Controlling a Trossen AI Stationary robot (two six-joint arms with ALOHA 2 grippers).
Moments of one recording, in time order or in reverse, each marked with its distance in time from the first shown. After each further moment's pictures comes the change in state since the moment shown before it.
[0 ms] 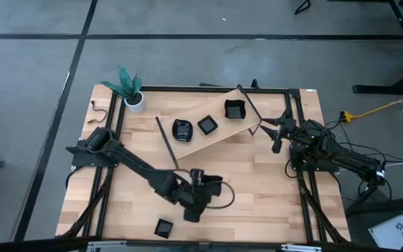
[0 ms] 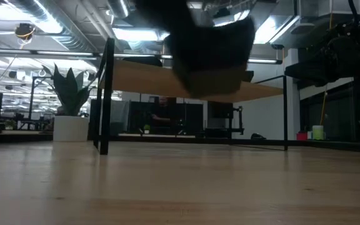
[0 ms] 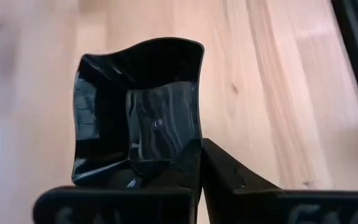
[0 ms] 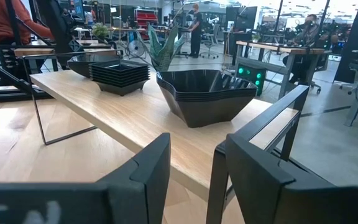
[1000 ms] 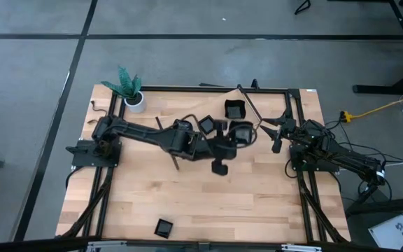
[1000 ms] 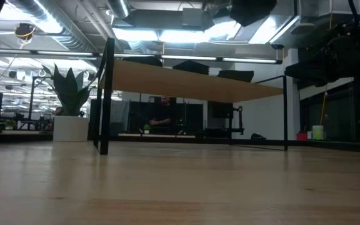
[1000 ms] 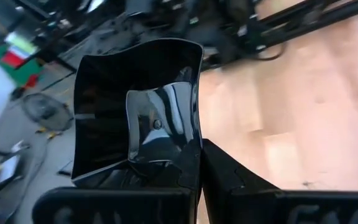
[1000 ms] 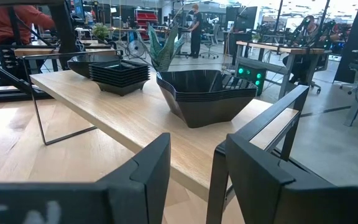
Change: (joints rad) left arm 0.304 0.000 0.342 0.062 -0.175 0.574; right arm 0.000 0.000 0.000 0.000 0.000 0.000
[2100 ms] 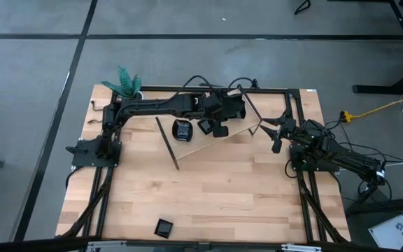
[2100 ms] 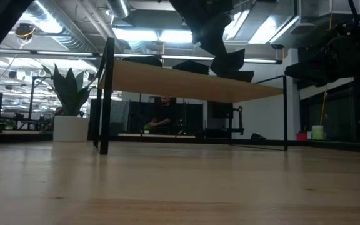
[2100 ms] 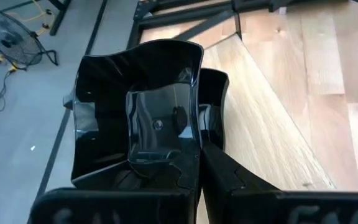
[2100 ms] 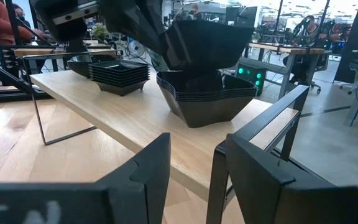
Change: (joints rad) left arm 0.357 0.051 -0.002 -0.068 0.284 -0.041; right arm 0.000 0.000 0.000 0.000 0.000 0.000
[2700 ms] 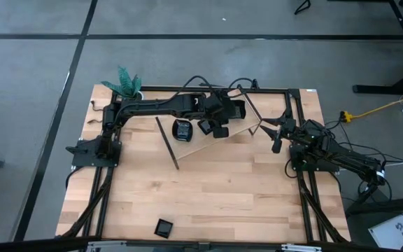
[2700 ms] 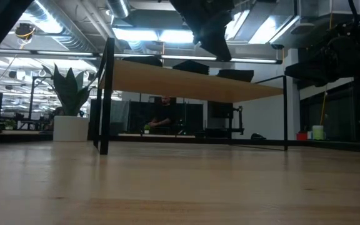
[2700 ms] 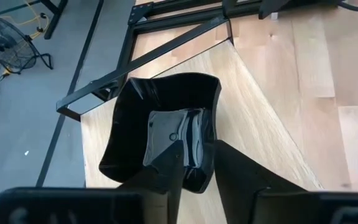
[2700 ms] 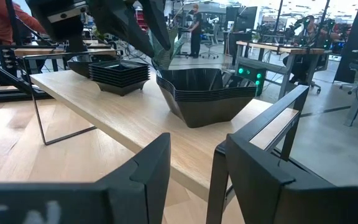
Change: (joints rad) left arm -0.007 0.000 0.000 0.006 0.022 0.000; right arm 0.000 0.000 0.000 0.000 0.000 0.000
